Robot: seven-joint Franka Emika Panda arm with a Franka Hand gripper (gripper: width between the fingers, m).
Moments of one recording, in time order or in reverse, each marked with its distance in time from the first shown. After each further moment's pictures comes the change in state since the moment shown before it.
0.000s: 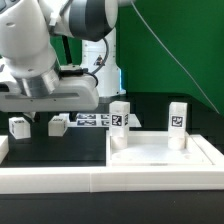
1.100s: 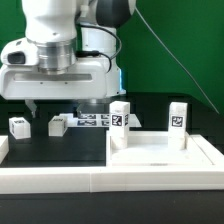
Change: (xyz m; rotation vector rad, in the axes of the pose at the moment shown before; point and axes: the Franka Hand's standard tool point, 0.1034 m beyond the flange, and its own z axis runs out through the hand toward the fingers) arm 0.001 -0.004 -0.014 -0.100 0.376 -0.053
